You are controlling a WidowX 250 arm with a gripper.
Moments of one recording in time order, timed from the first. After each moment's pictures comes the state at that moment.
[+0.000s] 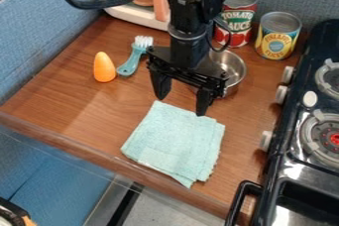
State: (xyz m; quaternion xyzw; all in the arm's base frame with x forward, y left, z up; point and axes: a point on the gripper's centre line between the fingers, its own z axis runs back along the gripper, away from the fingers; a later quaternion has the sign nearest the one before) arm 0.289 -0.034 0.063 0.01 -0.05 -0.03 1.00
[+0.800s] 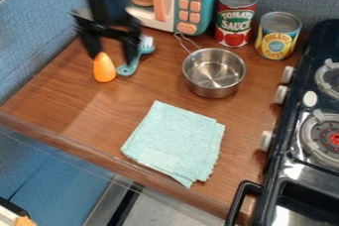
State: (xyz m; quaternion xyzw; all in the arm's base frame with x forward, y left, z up) arm 0.302 0.114 0.082 0.00 -0.07 0.06 1.00
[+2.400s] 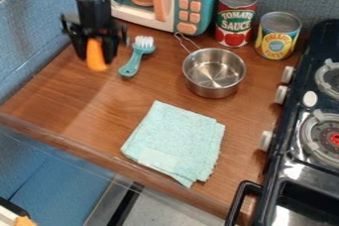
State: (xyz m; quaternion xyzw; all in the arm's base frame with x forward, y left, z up) arm 0.325 0.132 0.065 0.04 -0.06 0.11 0.99
